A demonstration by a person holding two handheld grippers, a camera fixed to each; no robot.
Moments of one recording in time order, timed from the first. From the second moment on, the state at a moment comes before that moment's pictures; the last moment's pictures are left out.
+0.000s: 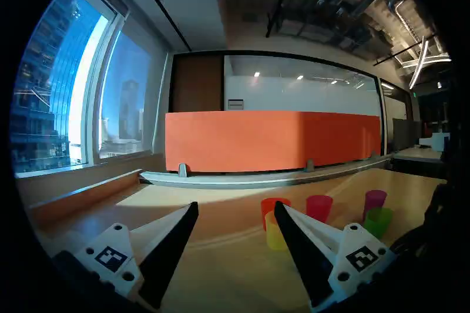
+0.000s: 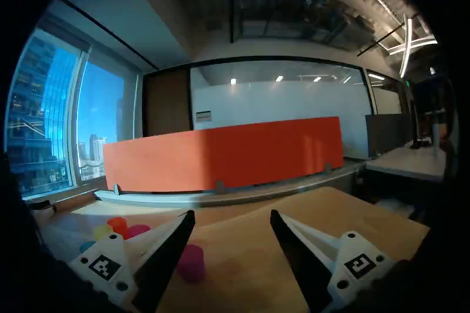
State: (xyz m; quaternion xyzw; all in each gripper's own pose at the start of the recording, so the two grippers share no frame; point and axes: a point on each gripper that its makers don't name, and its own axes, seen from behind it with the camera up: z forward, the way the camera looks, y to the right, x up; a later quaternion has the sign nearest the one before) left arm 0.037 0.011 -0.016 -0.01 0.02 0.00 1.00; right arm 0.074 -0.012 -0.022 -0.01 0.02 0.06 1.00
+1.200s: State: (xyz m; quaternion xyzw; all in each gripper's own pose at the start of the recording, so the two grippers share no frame) left arm 0.003 0.005 -0.004 -0.01 0.00 0.00 1.00; right arm 0.076 -0.037 -0.017 0.00 0.01 0.06 1.00
